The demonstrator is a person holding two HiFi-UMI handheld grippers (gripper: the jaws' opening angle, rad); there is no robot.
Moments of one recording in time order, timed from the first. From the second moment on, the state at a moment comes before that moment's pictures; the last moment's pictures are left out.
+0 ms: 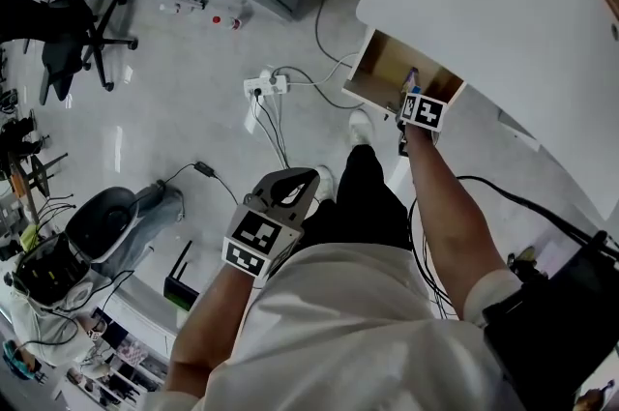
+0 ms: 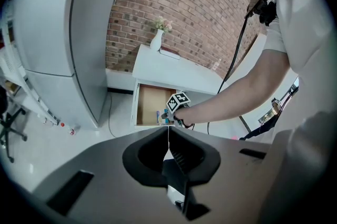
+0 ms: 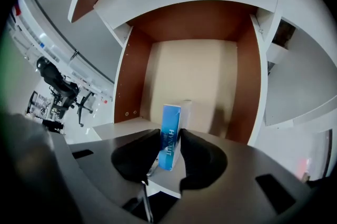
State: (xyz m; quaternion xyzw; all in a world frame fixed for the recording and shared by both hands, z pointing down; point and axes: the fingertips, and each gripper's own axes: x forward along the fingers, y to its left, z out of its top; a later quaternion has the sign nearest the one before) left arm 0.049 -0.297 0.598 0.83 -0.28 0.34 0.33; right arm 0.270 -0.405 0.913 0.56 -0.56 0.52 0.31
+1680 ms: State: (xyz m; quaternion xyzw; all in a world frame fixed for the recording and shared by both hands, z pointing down) left arm -0.048 -0.157 0.477 0.88 -0.28 0.26 0.27; right arm 0.188 -0.227 0.662 0.52 -0.68 0.38 0.34
